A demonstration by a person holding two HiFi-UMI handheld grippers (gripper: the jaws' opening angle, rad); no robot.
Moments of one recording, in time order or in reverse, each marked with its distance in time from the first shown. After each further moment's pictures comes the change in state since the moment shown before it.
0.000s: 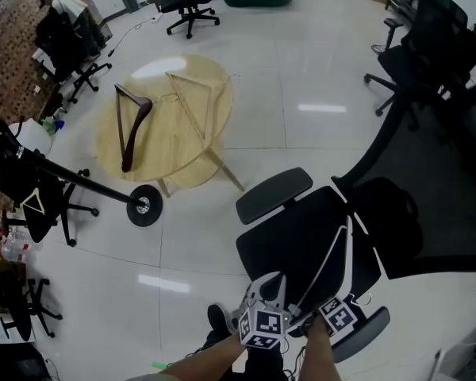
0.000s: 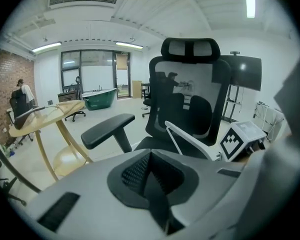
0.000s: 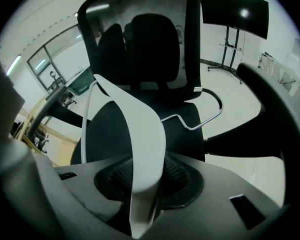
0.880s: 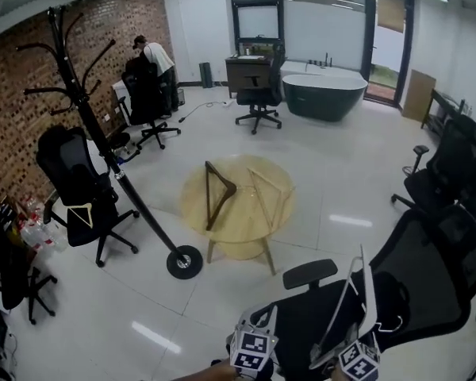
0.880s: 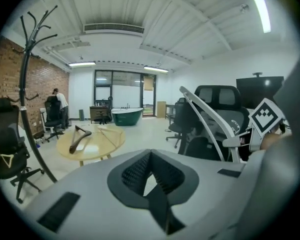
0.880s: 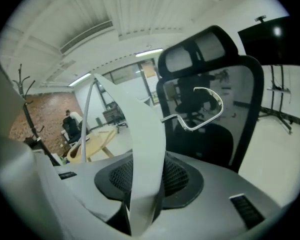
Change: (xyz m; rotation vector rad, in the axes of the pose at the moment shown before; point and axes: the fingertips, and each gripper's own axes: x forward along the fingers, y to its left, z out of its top) left arm -0.385 0.089 0.151 -0.174 -0.255 0.233; right arm -0.446 0.146 0.096 -0.356 -0.441 0.470
